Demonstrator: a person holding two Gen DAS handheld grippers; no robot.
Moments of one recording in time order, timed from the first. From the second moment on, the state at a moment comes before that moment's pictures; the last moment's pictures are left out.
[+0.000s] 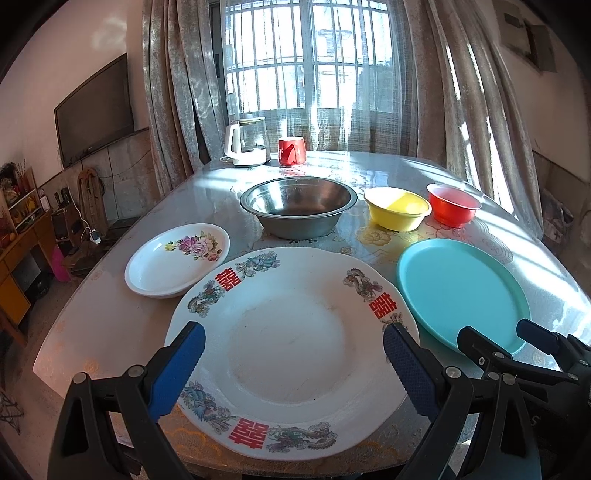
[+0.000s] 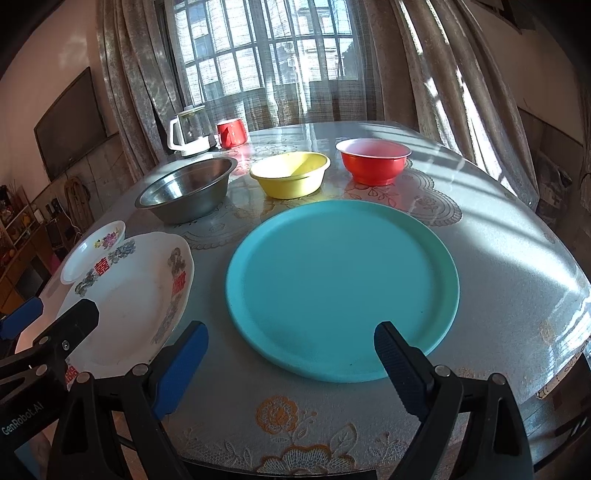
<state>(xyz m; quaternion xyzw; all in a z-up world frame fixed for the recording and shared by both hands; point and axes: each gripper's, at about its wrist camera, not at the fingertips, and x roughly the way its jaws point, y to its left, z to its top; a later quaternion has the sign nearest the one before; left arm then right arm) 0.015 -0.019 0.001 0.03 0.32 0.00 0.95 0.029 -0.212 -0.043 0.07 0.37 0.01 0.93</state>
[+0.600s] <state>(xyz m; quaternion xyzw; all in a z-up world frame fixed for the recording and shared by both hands) 0.055 -0.056 0.010 0.09 0.34 -0.07 0.93 0.038 -0.290 -0.040 0.14 0.36 -0.02 0.92</state>
